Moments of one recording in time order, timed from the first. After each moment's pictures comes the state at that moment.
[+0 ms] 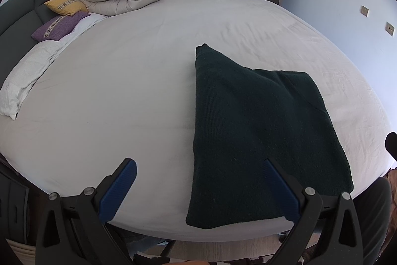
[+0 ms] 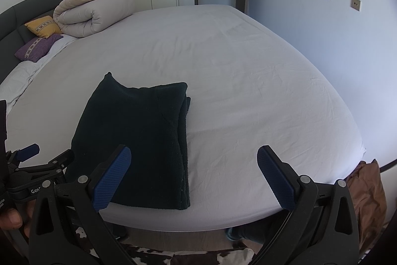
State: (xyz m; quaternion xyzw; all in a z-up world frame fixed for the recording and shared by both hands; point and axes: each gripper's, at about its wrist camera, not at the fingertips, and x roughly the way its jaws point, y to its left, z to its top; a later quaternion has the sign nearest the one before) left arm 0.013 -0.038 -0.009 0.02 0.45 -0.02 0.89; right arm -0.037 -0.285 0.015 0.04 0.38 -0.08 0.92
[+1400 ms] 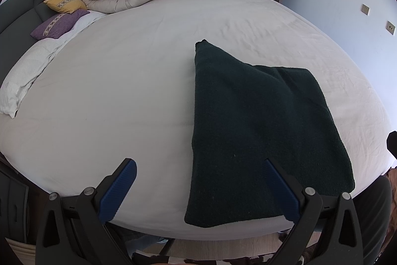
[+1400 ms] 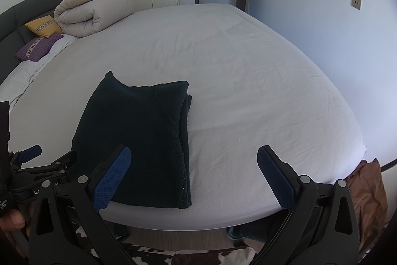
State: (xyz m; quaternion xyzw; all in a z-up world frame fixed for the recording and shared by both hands) left arm 0.011 -0.038 -0.015 0.02 0.45 -0.02 0.89; right arm -0.039 -0.276 0.014 0.04 0.39 -0.08 0.92
